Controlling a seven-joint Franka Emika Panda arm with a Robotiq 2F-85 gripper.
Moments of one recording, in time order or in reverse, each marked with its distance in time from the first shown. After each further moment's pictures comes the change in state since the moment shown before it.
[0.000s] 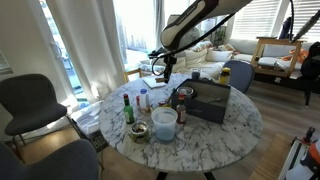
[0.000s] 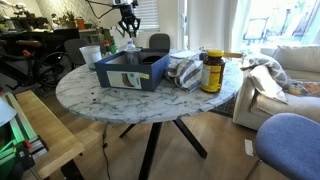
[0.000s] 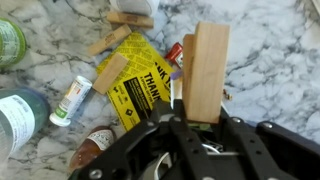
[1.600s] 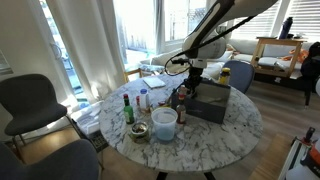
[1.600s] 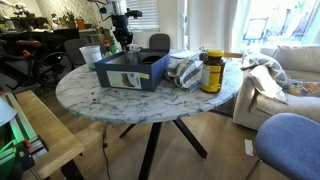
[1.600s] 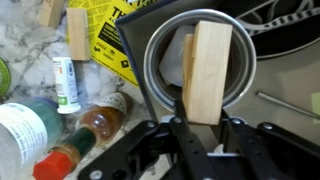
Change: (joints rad) arm 0.693 -0.104 -0.814 -0.402 0.390 0.078 0.217
